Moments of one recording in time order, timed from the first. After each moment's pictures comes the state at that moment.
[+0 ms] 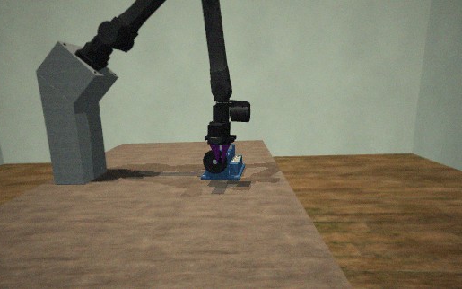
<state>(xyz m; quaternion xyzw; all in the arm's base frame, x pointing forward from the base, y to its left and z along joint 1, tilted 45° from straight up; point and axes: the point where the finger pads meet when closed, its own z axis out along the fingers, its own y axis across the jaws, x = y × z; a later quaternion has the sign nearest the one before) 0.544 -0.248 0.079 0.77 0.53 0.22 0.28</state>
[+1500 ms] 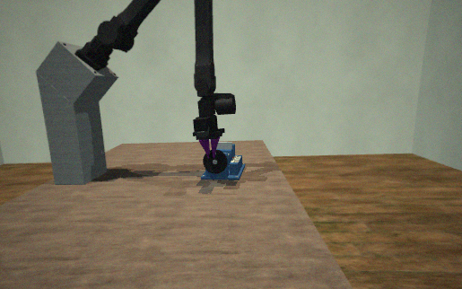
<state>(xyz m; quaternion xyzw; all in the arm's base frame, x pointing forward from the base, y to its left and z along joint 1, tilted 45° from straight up) 0.510 -0.235 0.069 0.75 0.52 0.25 0.32</state>
